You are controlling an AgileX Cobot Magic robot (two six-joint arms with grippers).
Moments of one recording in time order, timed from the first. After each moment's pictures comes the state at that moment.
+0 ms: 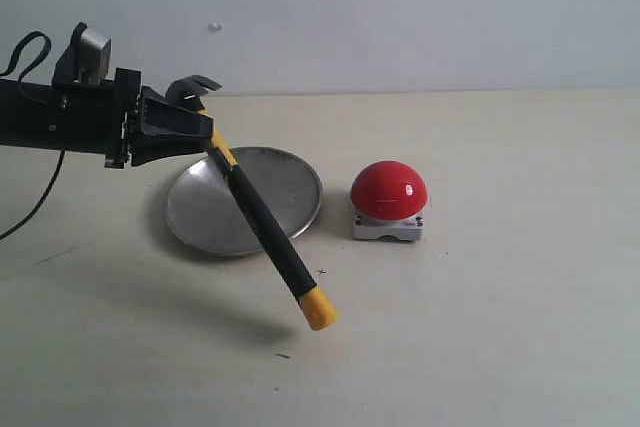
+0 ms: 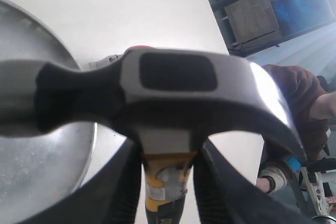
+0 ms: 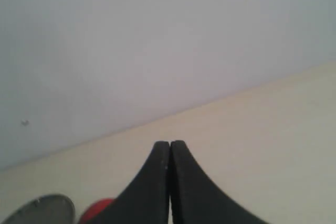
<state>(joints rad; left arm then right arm) -0.02 2.03 -1.19 -1.49 1.18 1.20 -0.10 0.72 -0.42 0.10 0.01 0.27</state>
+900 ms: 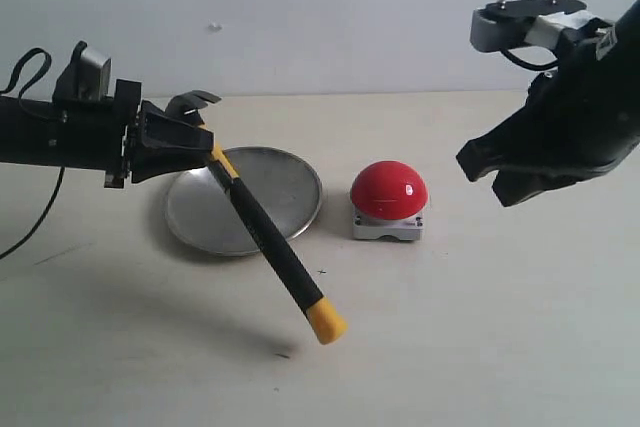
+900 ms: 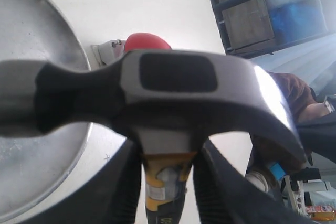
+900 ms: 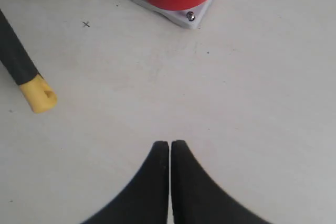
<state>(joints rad) -0.02 2.03 -1.13 -1.51 1.17 1.17 0.23 1.43 -1.07 0.11 0.95 -0.07</state>
